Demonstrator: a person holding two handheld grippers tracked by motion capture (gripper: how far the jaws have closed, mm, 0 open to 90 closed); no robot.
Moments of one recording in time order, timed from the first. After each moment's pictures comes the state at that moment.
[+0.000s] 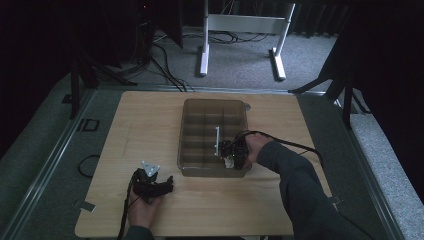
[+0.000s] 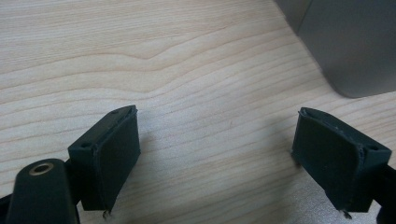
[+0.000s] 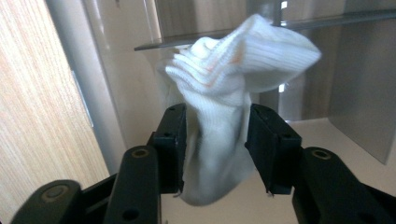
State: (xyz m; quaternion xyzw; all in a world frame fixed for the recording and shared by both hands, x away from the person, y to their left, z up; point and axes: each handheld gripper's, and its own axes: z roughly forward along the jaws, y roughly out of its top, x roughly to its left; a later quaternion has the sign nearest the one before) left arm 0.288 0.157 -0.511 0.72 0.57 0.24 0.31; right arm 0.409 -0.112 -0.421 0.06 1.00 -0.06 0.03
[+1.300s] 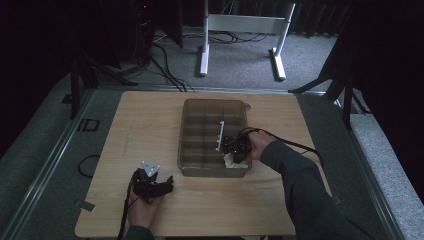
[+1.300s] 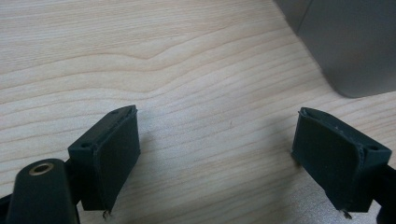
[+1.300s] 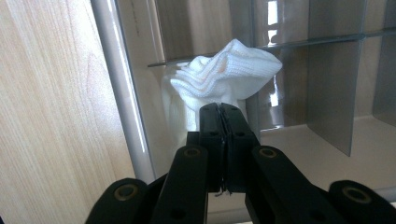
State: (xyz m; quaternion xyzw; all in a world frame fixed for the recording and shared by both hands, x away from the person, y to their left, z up) left arm 0.288 0.157 -0.511 0.72 0.57 0.24 0.31; right arm 0.405 -0.118 -0.400 0.06 1.00 0.00 0.04
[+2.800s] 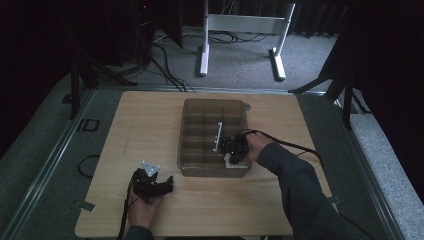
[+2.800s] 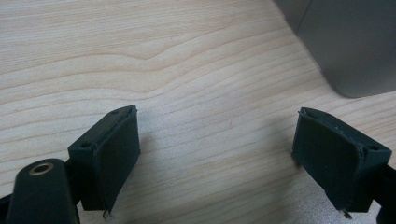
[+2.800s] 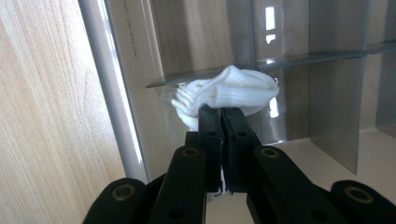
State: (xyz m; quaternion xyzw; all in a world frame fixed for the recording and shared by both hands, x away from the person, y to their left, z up) left arm 0.288 0.157 -0.511 0.72 0.57 0.24 0.31; right arm 0.405 -0.111 -0.407 0.07 1.00 0.01 0.04
